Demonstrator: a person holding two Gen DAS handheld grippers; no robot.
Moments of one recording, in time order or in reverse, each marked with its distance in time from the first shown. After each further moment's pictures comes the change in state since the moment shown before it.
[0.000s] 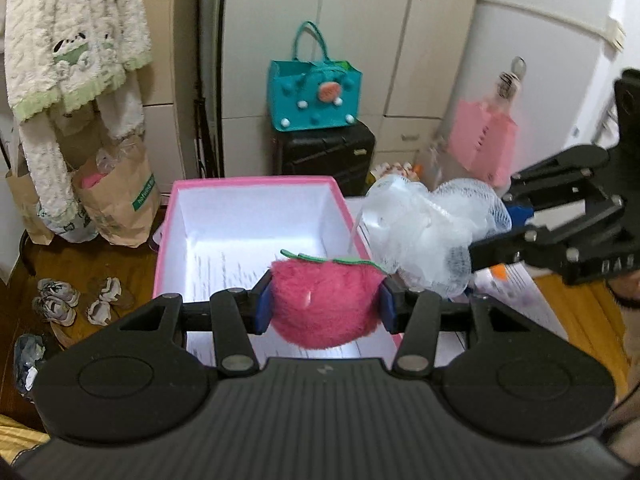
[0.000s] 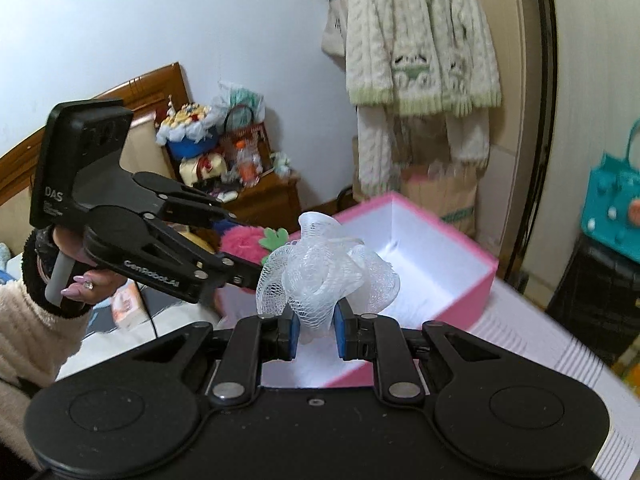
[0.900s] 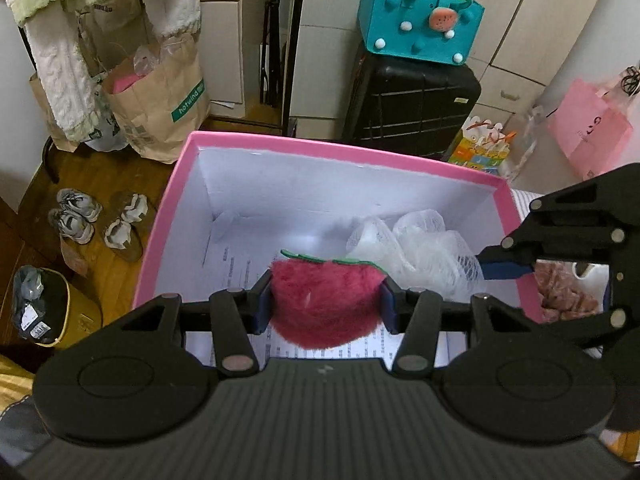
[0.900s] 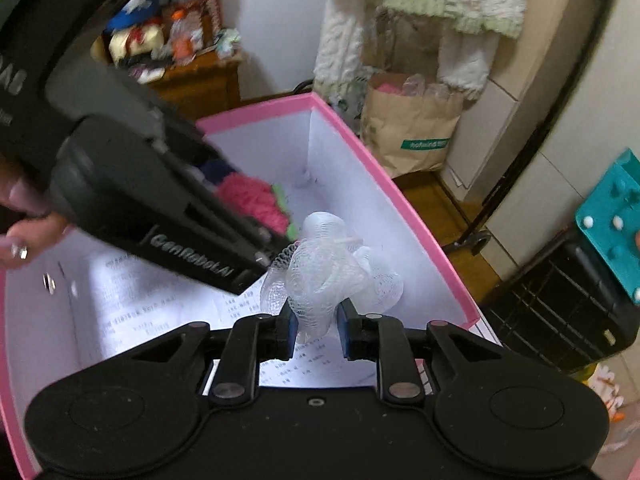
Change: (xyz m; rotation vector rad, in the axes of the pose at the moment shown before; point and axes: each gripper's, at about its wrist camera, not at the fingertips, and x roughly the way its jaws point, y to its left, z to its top) left arm 0.180 0.072 0.031 -0.202 0.267 0.165; right arm 0.177 -0.091 0.033 -0.184 0.390 -0.138
